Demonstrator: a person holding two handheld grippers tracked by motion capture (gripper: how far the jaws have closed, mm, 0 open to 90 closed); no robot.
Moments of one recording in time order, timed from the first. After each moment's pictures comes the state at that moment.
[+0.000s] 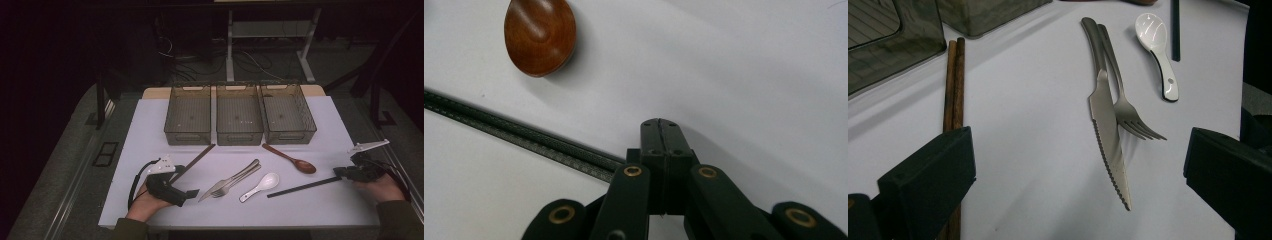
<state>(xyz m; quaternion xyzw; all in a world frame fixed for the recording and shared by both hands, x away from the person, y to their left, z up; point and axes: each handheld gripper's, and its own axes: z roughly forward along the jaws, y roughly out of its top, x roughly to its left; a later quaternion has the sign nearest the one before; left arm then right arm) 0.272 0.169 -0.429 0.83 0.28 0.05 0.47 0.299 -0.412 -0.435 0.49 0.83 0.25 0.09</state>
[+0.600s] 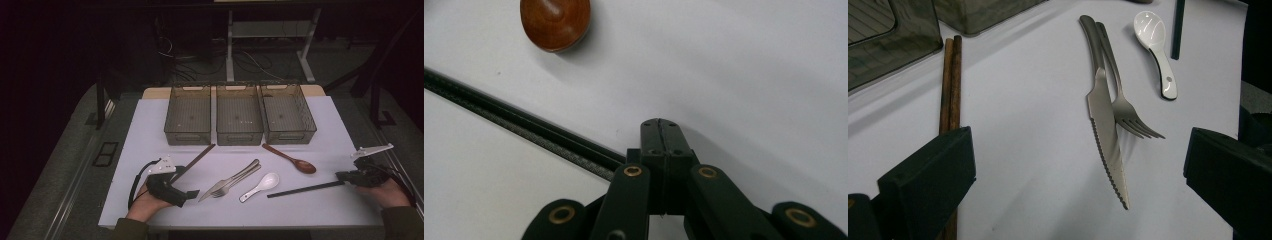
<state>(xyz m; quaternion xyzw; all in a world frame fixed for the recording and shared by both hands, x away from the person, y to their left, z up) 0.272 0.168 -0.430 0.84 0.28 0.04 0.47 0.286 -0.415 -0.434 0.49 0.83 0.25 0.09</state>
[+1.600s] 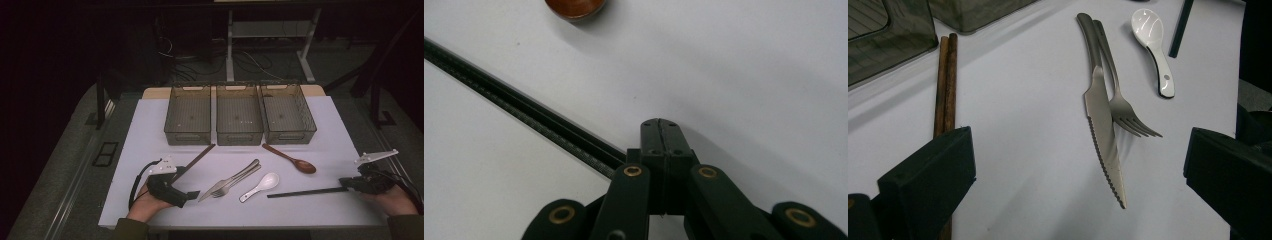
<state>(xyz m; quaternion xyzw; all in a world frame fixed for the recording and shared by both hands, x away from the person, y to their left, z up) 0.271 0.166 -0.430 0.84 0.28 0.04 0.47 0.269 -0.418 -0.433 0.48 0.84 0.25 0.08</state>
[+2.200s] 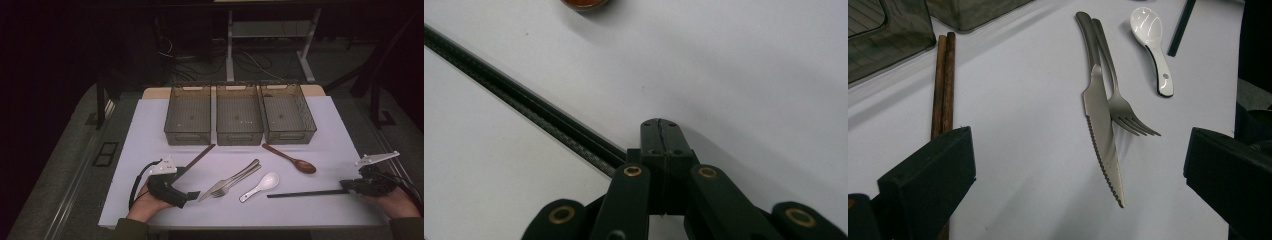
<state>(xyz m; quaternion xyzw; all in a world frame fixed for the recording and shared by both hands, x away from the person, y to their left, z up) 0.270 0.166 -0.430 0.84 0.28 0.04 0.47 0.263 -0.418 -0.432 0.48 0.84 0.25 0.07</state>
